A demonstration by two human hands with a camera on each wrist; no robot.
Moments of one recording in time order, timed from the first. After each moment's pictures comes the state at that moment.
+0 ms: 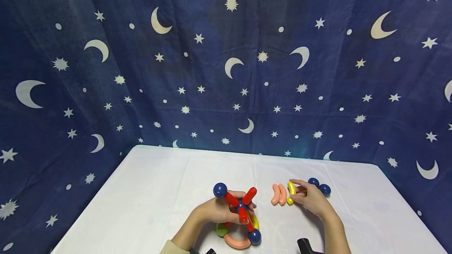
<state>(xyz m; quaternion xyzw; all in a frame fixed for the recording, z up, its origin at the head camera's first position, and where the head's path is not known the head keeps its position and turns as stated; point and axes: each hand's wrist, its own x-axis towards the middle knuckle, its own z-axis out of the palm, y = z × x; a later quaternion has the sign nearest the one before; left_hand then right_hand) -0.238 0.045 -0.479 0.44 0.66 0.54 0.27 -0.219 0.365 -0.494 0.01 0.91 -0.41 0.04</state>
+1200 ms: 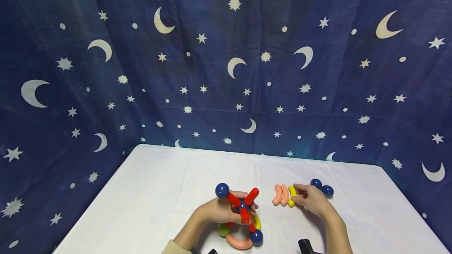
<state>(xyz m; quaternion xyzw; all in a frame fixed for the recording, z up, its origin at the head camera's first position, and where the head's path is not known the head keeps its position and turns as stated) -0.238 0.045 -0.482 0.44 0.65 0.56 0.27 -0.222 0.362 -0.490 -0.01 0.95 -0.32 0.05</state>
